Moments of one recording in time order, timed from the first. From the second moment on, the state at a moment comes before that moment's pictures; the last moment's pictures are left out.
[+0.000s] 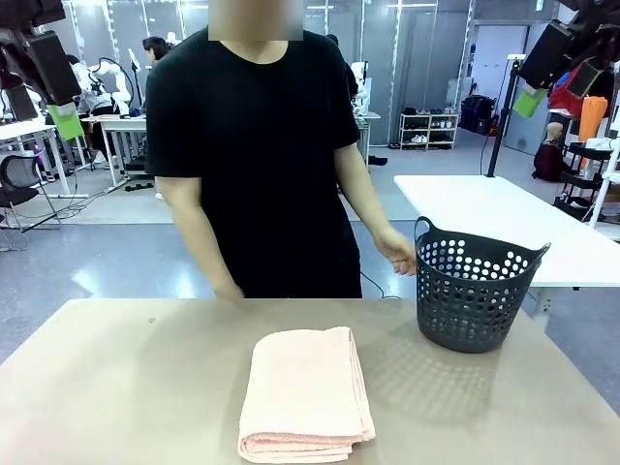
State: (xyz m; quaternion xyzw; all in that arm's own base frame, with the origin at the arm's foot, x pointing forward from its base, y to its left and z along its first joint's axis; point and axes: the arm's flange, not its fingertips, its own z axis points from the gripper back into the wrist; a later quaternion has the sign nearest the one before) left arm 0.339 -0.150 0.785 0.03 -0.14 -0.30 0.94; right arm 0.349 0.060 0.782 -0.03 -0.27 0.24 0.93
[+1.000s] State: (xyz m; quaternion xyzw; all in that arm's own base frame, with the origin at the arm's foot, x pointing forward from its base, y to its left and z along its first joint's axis) left arm 0.329 -0.186 0.664 0.05 -0.06 -0.22 0.97; right arm 0.349 0.060 0.782 -0.03 -0.27 0.24 0.93
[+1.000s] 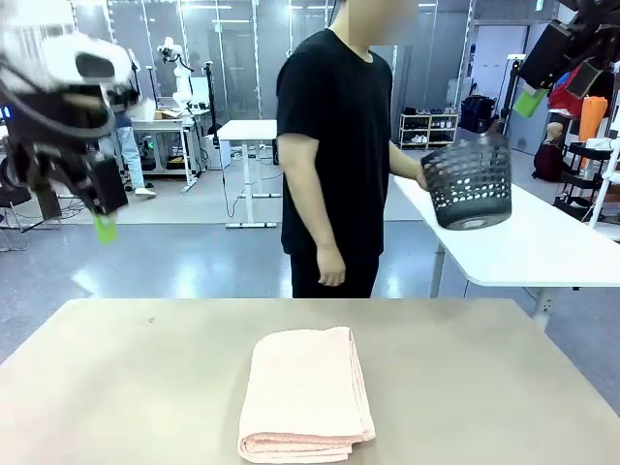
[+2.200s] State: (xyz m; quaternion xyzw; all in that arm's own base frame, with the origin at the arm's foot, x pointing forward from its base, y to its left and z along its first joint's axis) left arm 0.344 -0.246 0.419 -0.17 -0.18 0.02 0.97; right arm 0.349 0.060 0.782 -0.03 -0.27 0.24 0.93
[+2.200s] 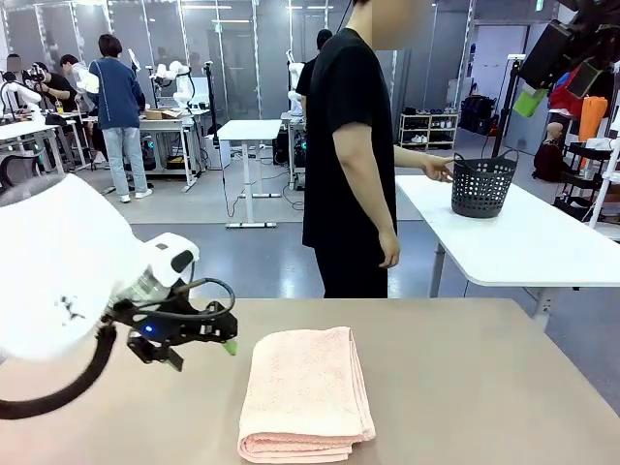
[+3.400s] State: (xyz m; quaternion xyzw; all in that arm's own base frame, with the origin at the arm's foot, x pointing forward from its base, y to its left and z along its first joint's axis) left arm 0.350 -0.226 0.344 -0.30 -0.20 -0.03 0.93; right arm 0.349 0.060 0.781 -0.02 -0.27 0.24 0.93
